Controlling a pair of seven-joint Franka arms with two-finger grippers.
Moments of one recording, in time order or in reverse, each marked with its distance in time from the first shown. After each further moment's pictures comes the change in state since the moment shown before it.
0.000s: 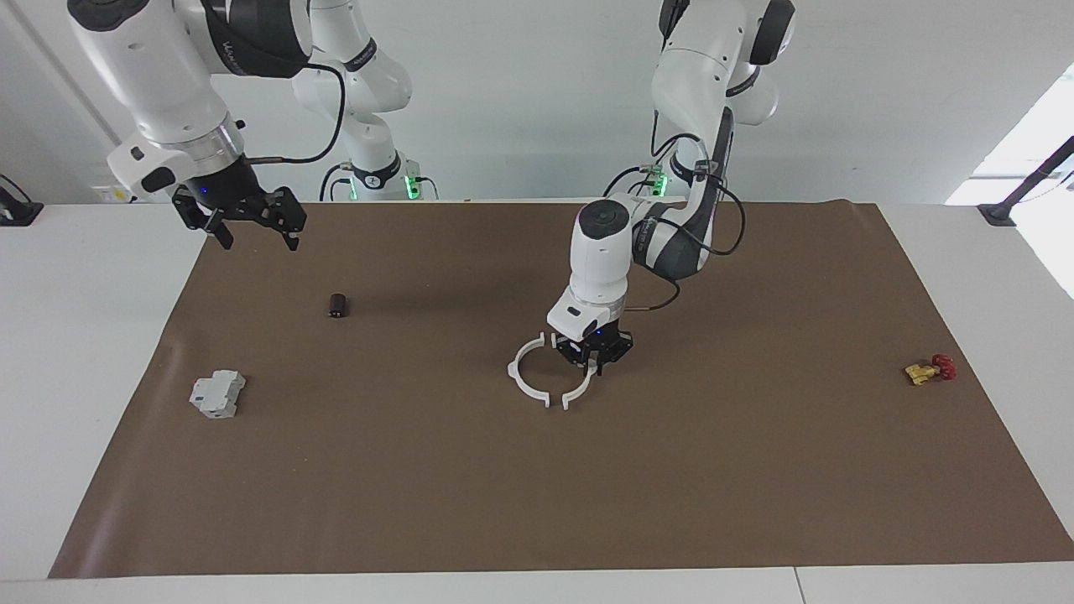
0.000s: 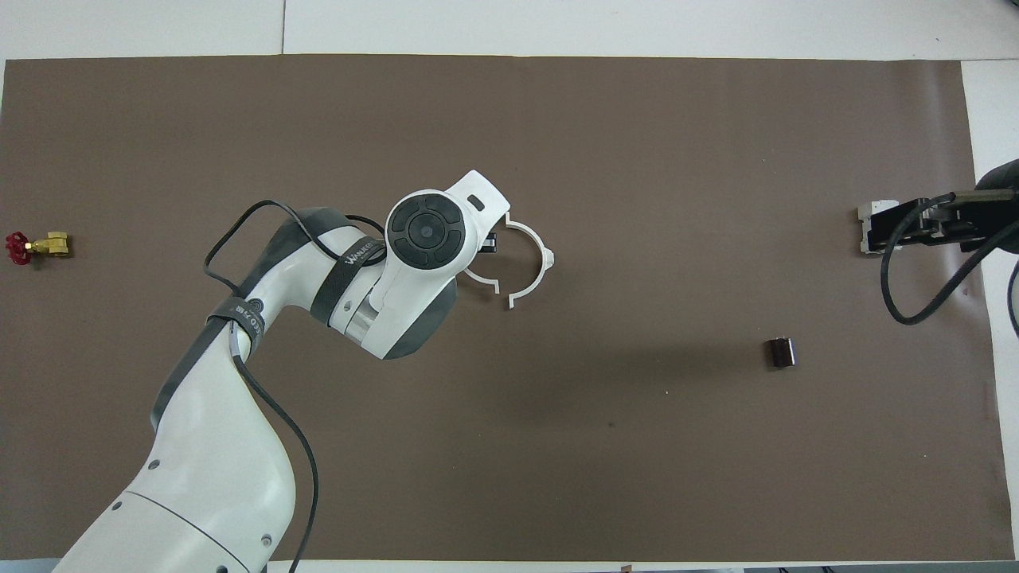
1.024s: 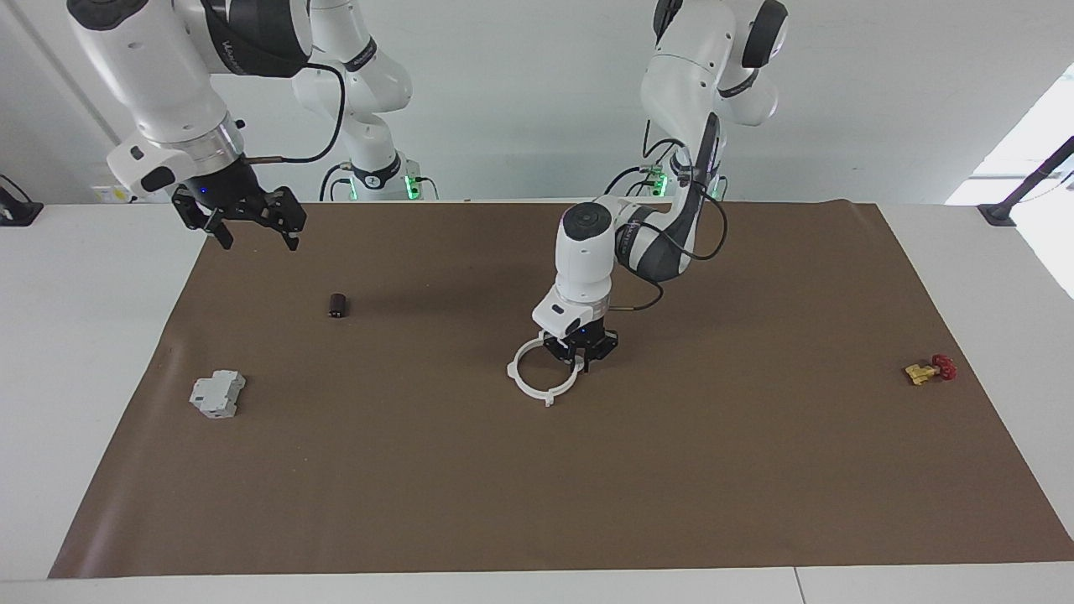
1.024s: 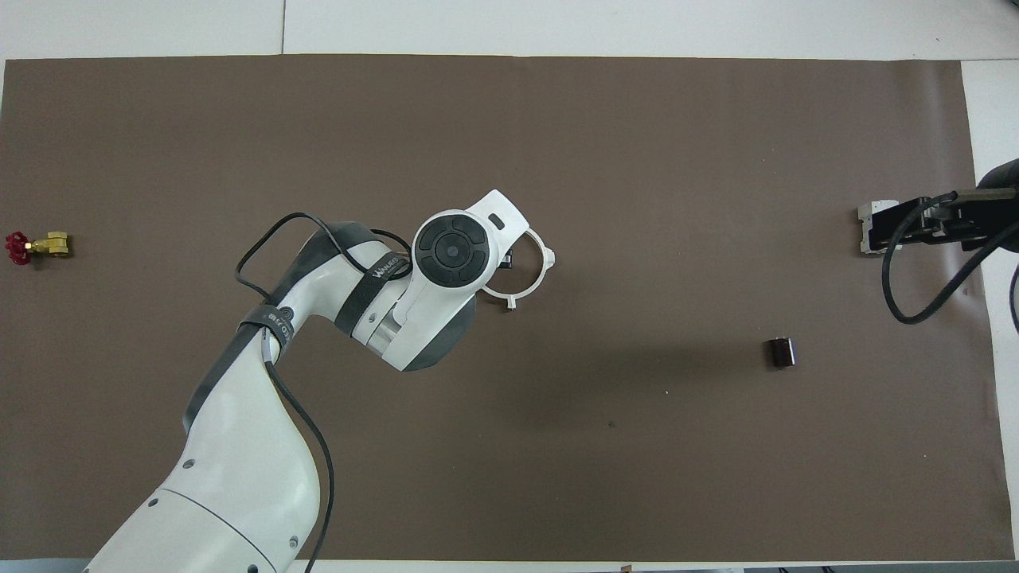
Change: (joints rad) left arm -0.035 0.019 -0.001 -0.023 0.000 0.034 0.000; right arm 0.000 0.000 0.000 0.001 0.000 0.000 0.000
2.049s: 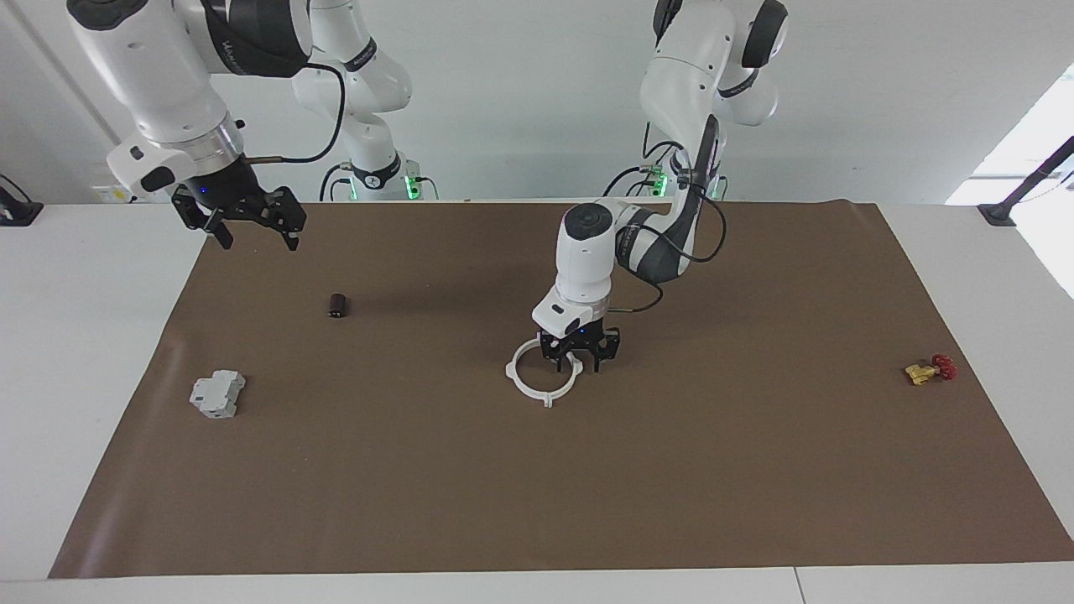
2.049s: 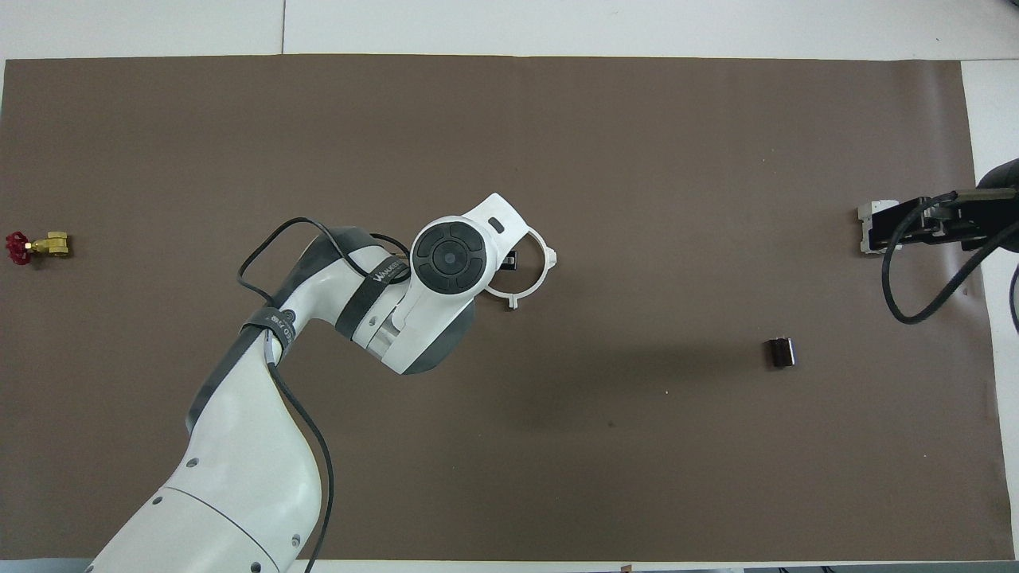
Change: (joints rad) left arm 0.000 -0.003 0.002 -0.016 0.000 0.036 -0.001; right arm 0.000 0.000 0.000 0.000 0.000 0.000 0.000
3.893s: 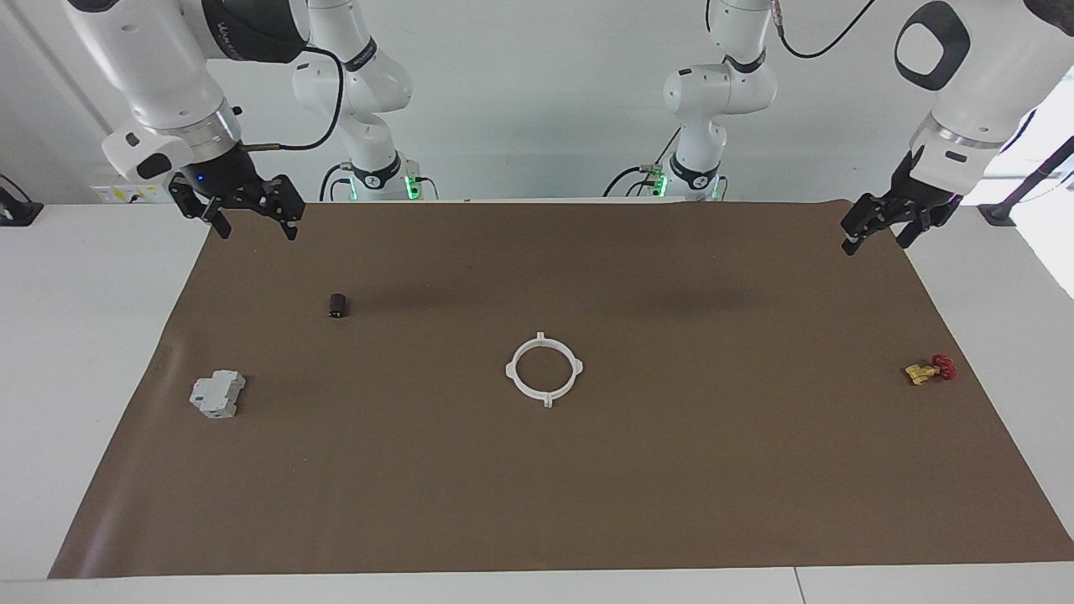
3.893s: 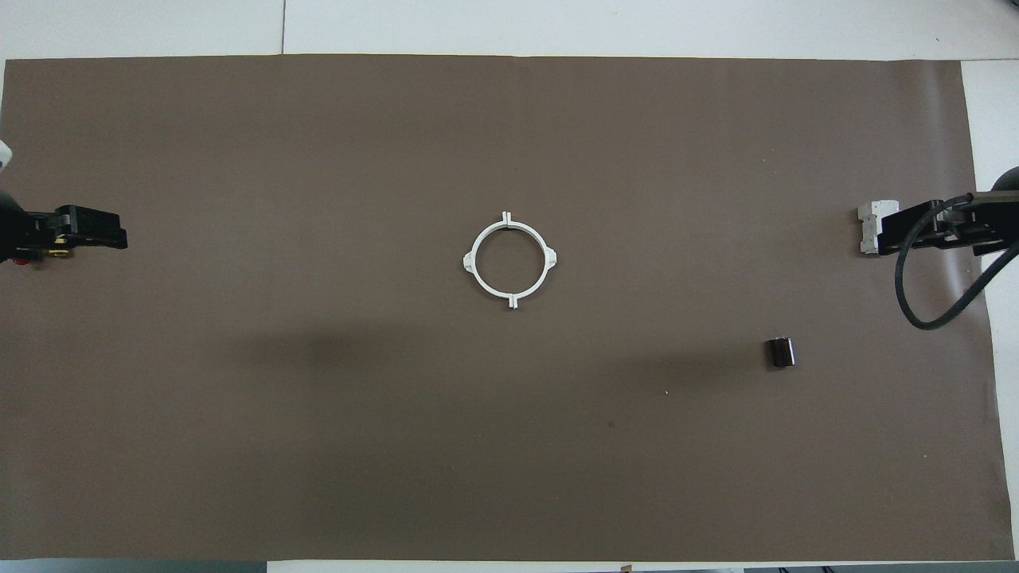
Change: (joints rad) left arm 0.687 -0.535 0.029 0.067 -0.165 -0.687 0.631; right arm 0.000 -0.006 0.003 0.031 0.000 -0.049 0.000
